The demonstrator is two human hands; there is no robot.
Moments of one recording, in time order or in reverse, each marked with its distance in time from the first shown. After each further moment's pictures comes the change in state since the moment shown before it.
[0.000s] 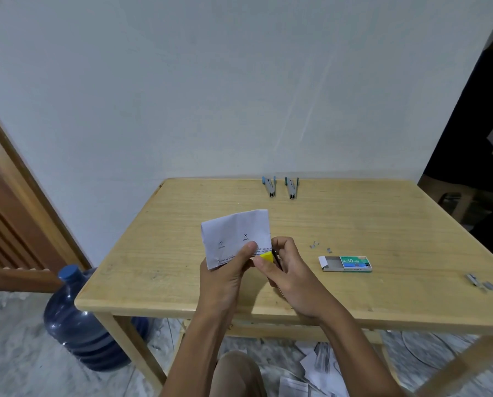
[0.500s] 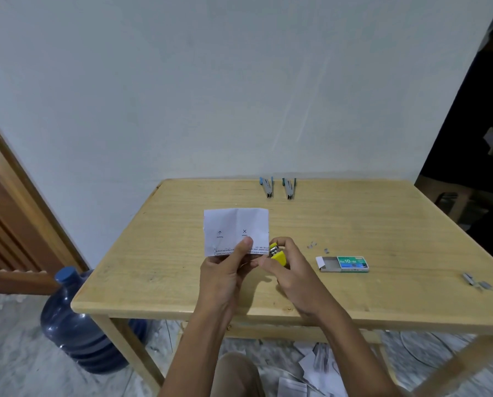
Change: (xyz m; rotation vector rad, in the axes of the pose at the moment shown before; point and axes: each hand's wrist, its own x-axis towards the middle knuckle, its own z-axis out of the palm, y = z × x) left_hand 0.006 0.002 0.010 -0.146 0.027 -0.124; right_hand 0.002 -0.002 -0.002 -0.114 0.149 0.034
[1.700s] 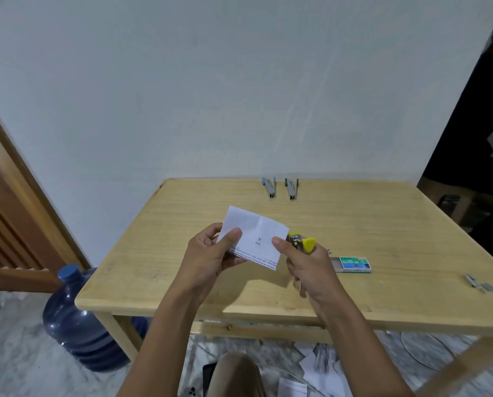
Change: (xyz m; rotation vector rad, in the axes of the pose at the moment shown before) left_hand 0.019 0.040 -0.022 0.322 -0.172 -0.006; right_hand 0.005 -0.012 -0.008 0.298 0.259 0.173
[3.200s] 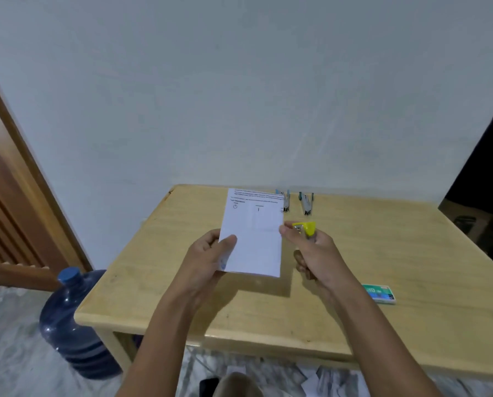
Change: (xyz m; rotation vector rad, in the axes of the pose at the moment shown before) left_hand 0.034 0.004 -0.031 0.008 0.047 -0.073; right_hand 0.052 -0.029 0.018 -0.131 -0.077 -0.010
